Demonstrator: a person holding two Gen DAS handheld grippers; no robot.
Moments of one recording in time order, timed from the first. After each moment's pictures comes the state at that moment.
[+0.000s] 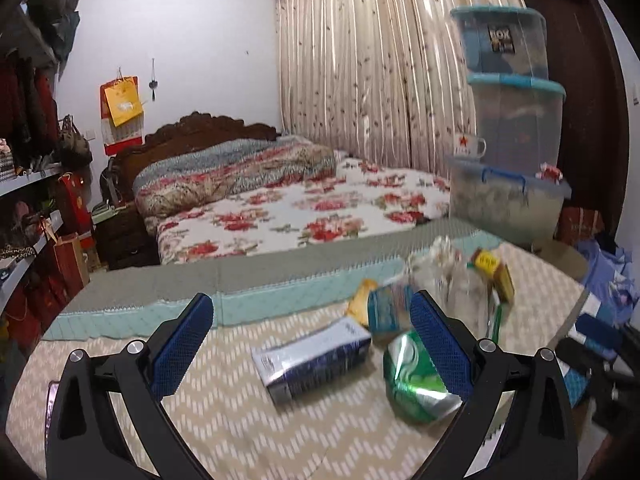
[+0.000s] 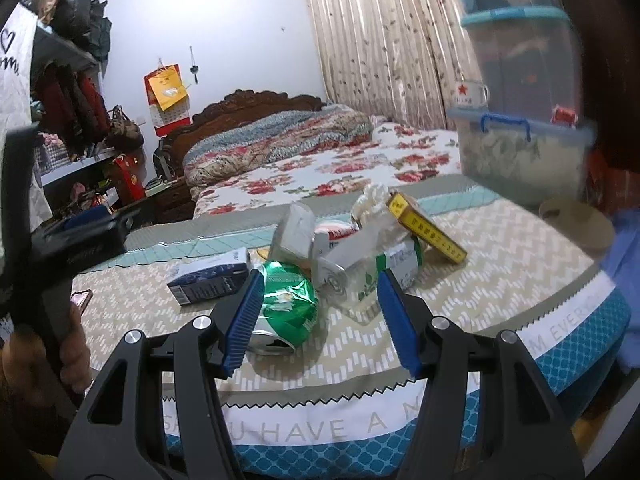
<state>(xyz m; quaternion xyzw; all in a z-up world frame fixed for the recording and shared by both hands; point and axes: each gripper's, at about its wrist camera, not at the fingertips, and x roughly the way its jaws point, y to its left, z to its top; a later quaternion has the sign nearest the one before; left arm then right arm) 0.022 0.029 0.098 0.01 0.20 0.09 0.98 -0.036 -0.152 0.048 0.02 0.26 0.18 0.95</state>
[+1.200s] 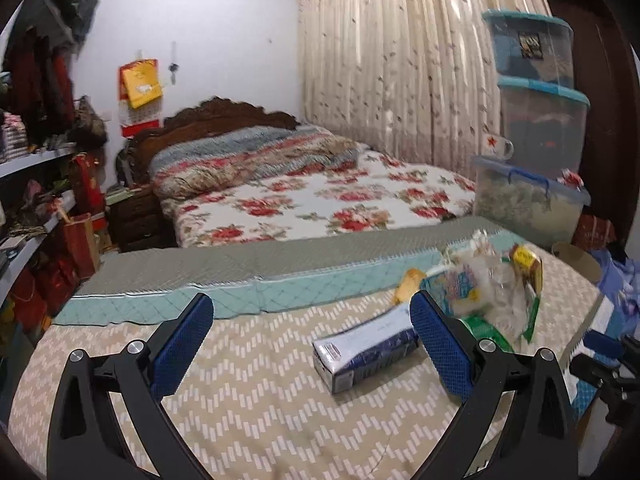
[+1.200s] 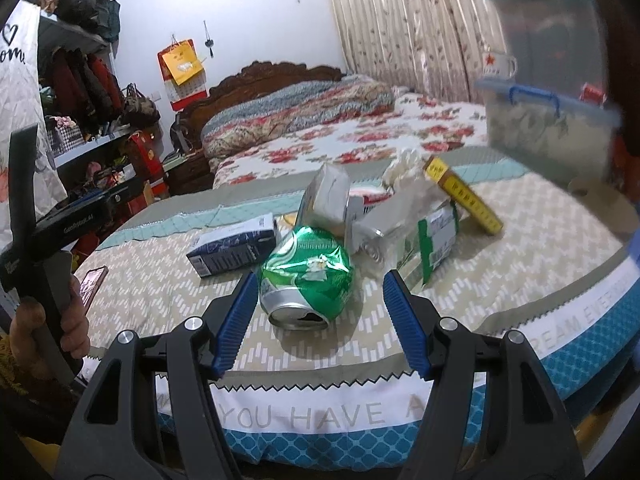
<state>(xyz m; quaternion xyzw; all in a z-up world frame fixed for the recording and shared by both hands) 0.017 0.096 0.067 -0.04 0.23 0.10 0.97 -0.022 -0.130 0.025 0.02 0.33 0.22 0.92</state>
